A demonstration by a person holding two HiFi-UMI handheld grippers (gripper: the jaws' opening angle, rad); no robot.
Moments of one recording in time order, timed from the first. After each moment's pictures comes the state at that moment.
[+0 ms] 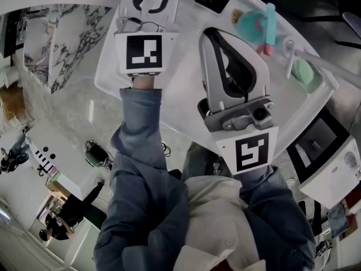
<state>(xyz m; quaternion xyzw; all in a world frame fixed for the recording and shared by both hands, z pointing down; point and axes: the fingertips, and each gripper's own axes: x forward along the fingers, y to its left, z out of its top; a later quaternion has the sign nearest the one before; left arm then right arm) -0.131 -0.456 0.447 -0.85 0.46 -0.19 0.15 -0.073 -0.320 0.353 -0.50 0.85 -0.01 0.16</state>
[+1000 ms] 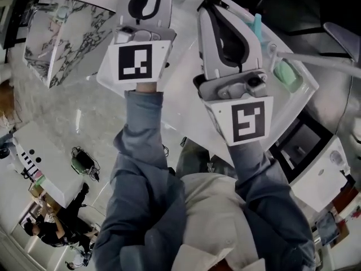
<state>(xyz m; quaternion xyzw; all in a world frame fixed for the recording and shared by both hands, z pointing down) -0.153 -0.429 0.341 -0.84 0.52 -0.03 0.14 -0.084 -0.342 0.301 -0.49 0.85 0.04 0.16</state>
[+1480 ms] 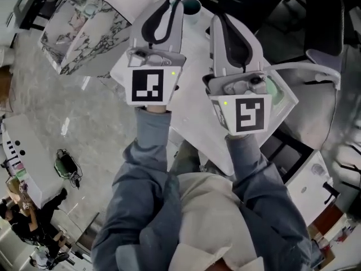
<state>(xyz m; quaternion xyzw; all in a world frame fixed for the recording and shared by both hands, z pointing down) -0.181 -0.344 0.240 -0.80 0.57 0.04 0.15 -0.099 -0.306 0.217 -0.46 0.87 0.10 0.16</state>
